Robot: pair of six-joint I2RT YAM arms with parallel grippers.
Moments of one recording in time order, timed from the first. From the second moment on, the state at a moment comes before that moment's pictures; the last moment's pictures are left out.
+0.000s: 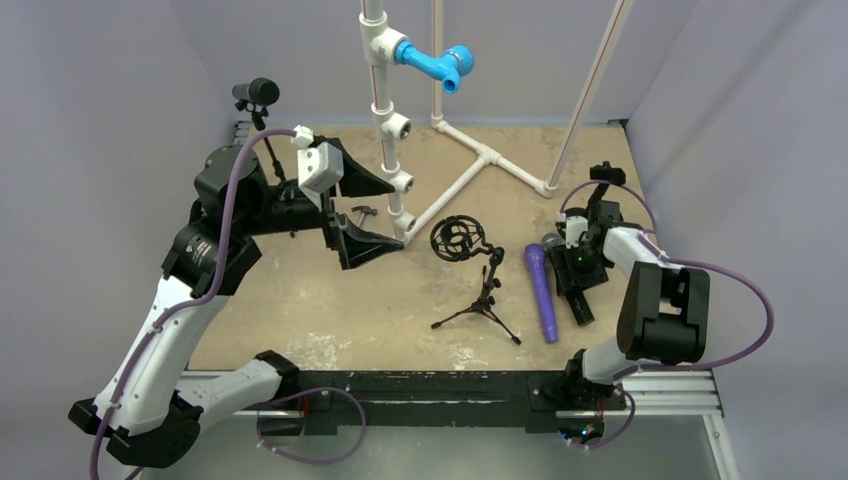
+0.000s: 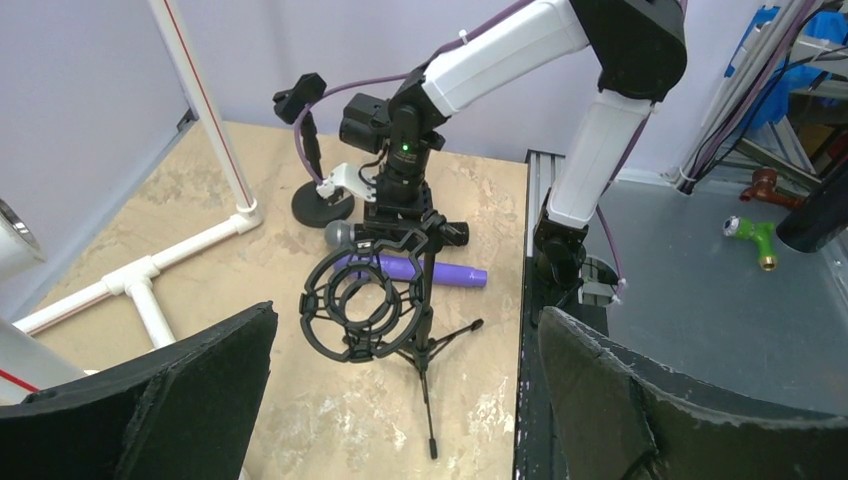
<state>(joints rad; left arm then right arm) -0.53 1.02 1.47 -0.49 0.85 0.01 -0.17 1.52 0.83 -0.70 -0.13 -0.37</state>
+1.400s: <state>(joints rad) -0.53 1.01 1.18 -0.47 0.80 0.09 -0.10 0.97 1.20 -1.20 -0.90 -0.67</state>
